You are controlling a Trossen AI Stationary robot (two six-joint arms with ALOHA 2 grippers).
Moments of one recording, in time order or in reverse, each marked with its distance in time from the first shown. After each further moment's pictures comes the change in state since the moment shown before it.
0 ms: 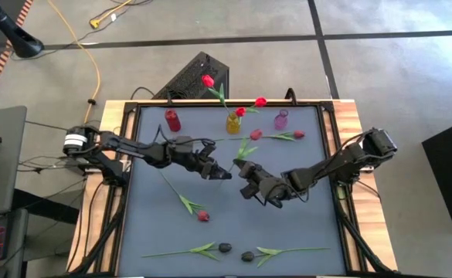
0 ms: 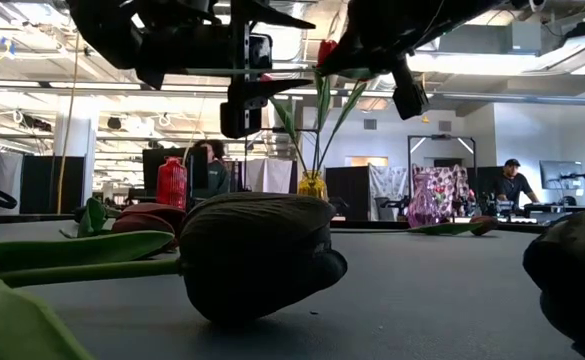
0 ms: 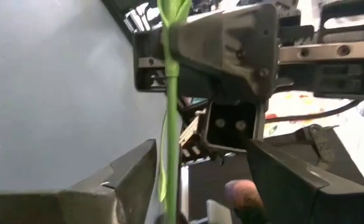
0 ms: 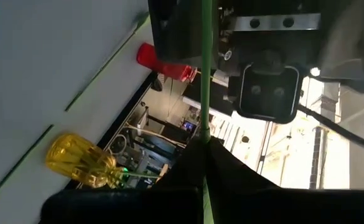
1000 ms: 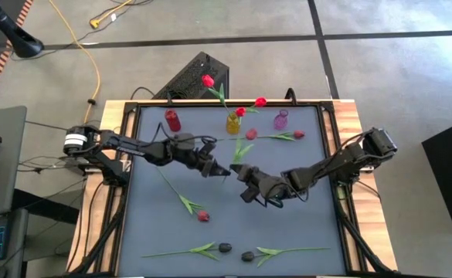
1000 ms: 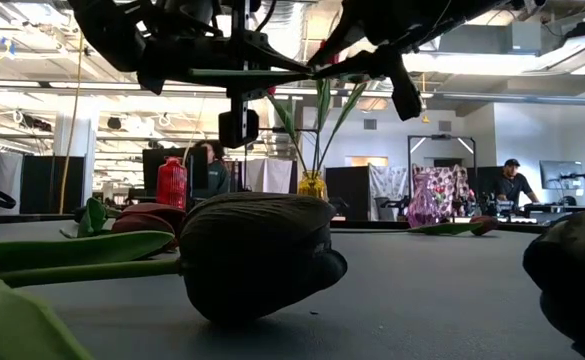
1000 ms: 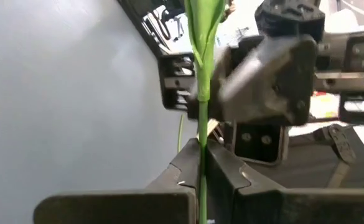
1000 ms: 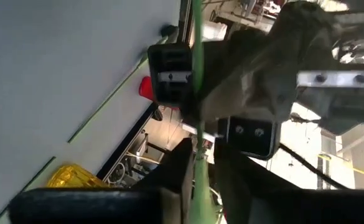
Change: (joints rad) left arm 0.036 0.000 0.000 -0.054 0.012 0.054; right arm -0.004 -0.001 0.000 -0.002 -0.133 0.005
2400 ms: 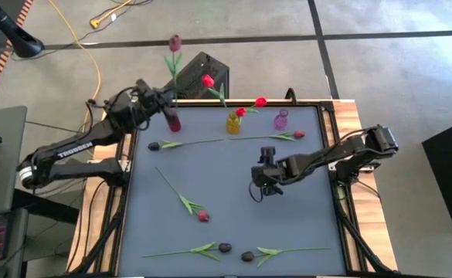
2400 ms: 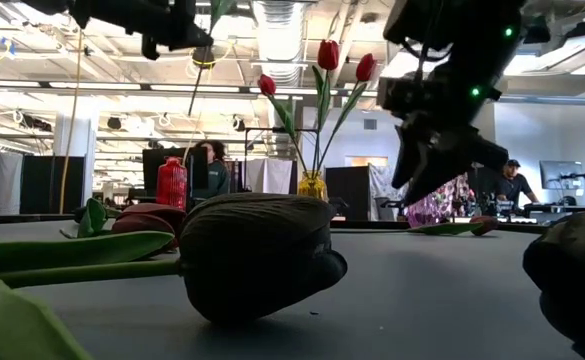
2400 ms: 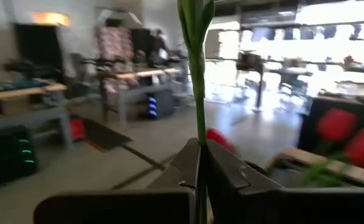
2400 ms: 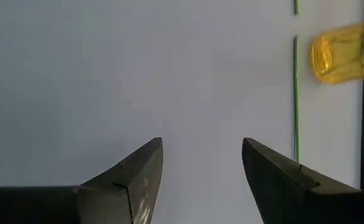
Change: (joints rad) left arm 0.485 -0.657 -0.004 -0.362 -0.599 1.044; right arm -0.172 -0.035 -0.013 -0.851 -0.368 1.535
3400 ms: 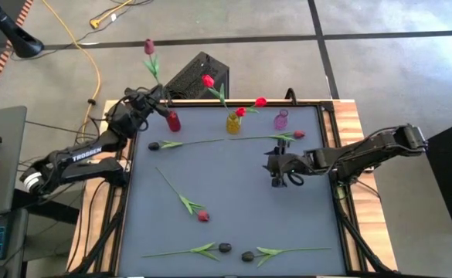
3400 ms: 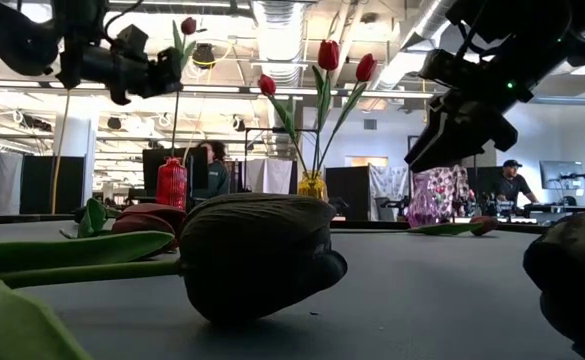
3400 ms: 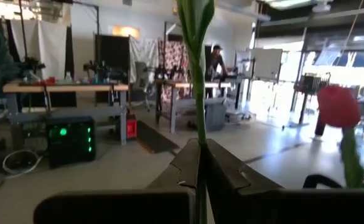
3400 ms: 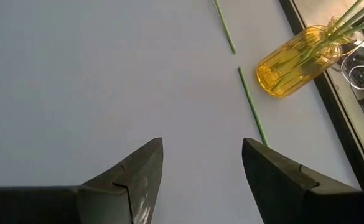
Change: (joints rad) left arm 0.225 0.026 -0.351 0.452 -0.032 -0.054; right arm -0.061 -0.377 -0.339 0.375 -0.023 -0.023
